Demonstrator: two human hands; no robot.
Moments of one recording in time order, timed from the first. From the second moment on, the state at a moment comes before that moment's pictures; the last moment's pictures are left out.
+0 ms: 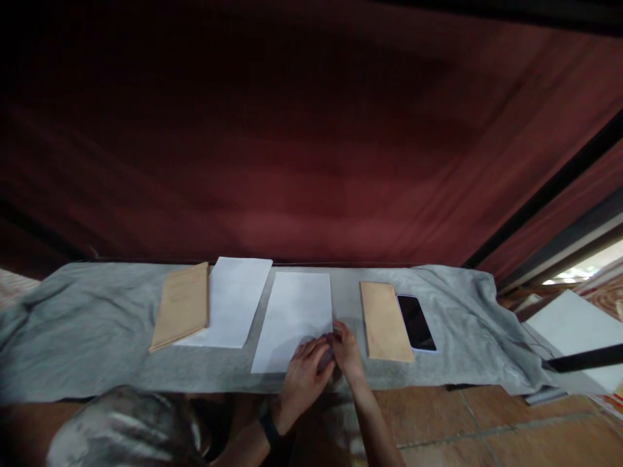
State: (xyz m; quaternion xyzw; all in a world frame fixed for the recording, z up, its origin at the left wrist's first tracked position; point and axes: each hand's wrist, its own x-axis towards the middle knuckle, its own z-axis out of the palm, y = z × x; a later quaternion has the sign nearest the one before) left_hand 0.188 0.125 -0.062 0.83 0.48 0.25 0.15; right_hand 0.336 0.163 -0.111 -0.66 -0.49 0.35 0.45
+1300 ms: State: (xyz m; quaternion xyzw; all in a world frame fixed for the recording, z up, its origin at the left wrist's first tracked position) left_hand 0.108 0.170 -0.110 0.76 0.62 0.19 -0.03; right_hand 0.302 0.155 -0.128 -0.73 -0.63 -0.04 0.25
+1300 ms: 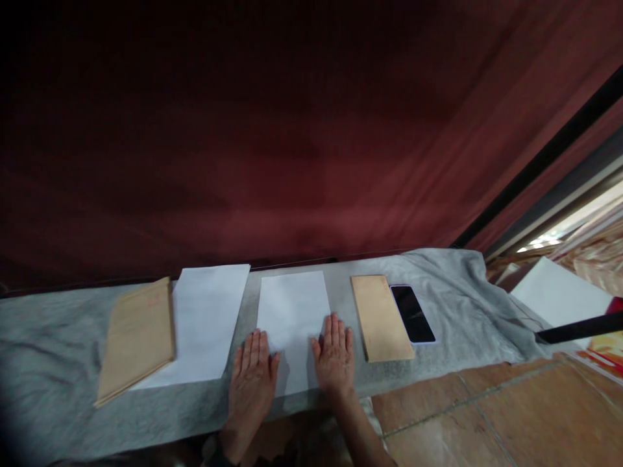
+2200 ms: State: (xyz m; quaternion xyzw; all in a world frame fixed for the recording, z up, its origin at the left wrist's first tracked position) left_hand 0.135 0.318 -0.121 0.75 0.63 0.20 -0.06; right_hand 0.311 0.306 -0.120 -0.75 -0.63 -0.05 0.19
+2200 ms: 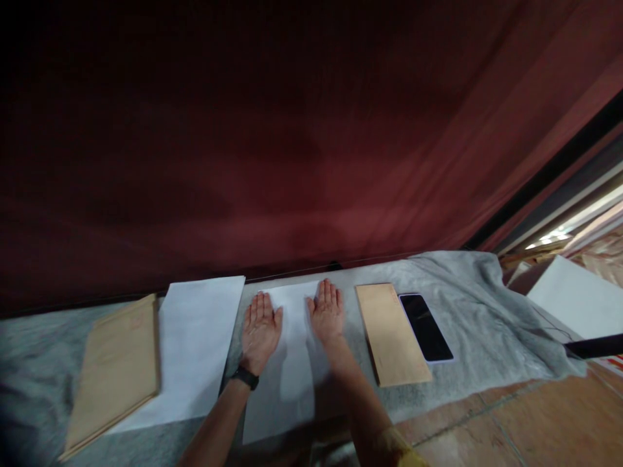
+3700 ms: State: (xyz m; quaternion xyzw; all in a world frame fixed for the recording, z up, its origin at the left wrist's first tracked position) left_hand 0.106 0.149 -0.119 0.79 0.57 0.21 -0.07; right_hand 0.308 0.134 -0.125 -0.75 -0.62 -0.09 0.20
